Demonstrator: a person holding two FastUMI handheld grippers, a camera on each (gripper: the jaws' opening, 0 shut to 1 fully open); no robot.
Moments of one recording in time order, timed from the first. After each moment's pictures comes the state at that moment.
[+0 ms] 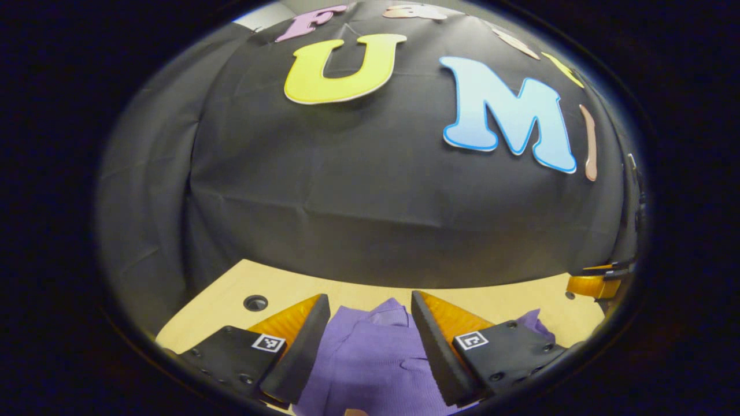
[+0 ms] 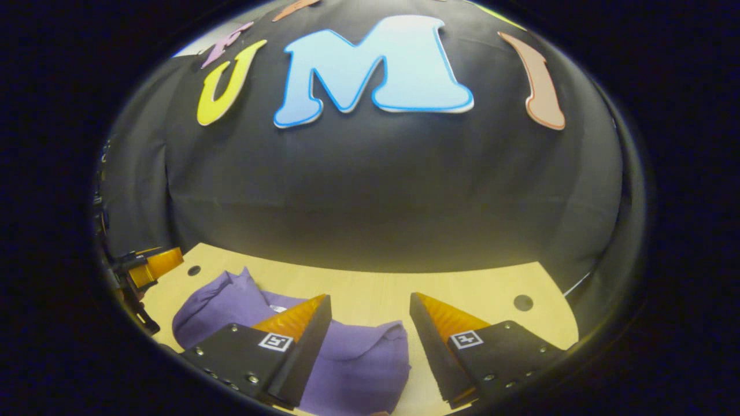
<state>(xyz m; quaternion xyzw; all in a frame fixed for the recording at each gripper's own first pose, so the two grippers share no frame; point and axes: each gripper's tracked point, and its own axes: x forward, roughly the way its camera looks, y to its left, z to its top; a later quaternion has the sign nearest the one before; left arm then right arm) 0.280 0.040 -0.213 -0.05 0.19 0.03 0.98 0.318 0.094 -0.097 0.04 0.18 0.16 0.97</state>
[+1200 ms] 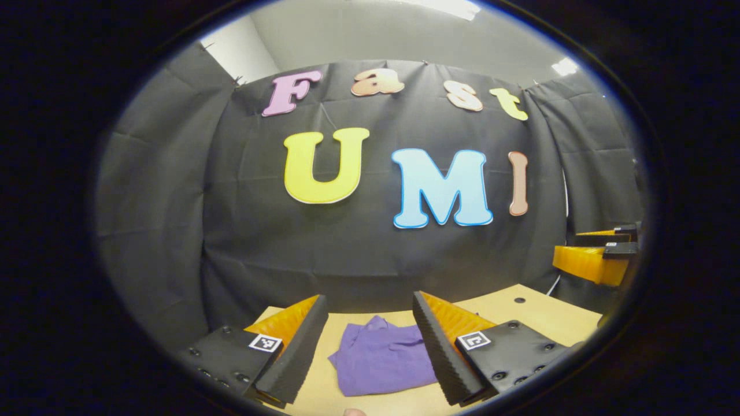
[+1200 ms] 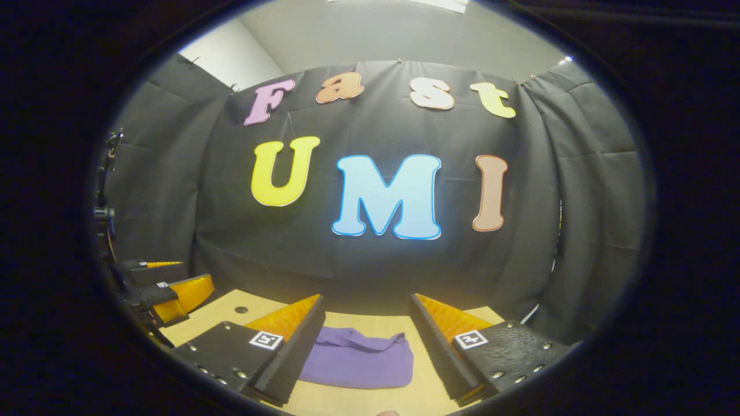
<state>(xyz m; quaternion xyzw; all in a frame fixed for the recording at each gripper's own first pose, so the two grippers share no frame) 0.057 0.033 -0.012 0.00 0.07 -0.05 1.00 0.057 0.098 0.078 0.04 -0.01 0.10 0.99</state>
